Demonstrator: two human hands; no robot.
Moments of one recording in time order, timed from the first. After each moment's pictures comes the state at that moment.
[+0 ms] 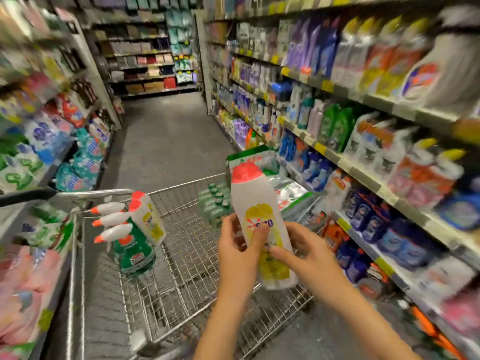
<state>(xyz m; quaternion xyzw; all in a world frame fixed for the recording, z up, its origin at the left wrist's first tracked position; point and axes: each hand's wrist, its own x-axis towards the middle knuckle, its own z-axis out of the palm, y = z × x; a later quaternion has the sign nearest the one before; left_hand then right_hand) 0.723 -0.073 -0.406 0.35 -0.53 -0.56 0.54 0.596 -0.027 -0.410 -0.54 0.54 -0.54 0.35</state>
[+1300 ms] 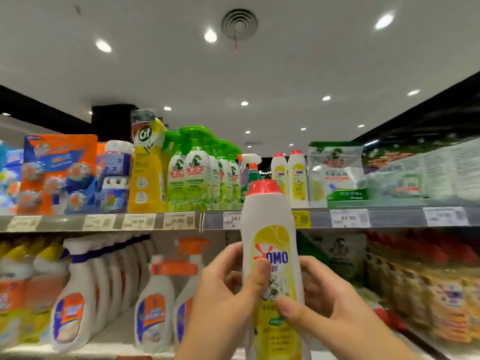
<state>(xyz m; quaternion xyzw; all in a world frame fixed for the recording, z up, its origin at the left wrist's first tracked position) 0.258 0.002 -0.140 -0.25 -0.66 -0.66 0.27 0.254 0.165 -0.148 -0.34 0.72 -0.60 -0.08</state>
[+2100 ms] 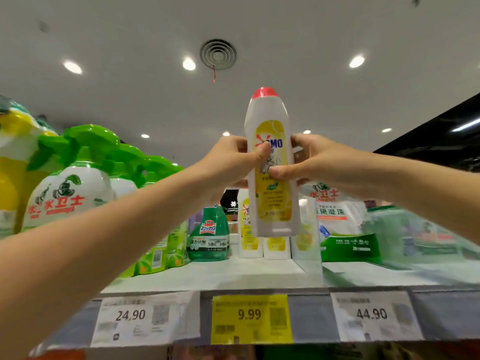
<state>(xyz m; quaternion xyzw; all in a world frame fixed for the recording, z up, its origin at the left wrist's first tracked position) -0.004 0.095 0.079 -0.33 -0.75 -0.52 0.25 0.004 0.265 0.081 -0.34 0.81 -0.42 -0.24</state>
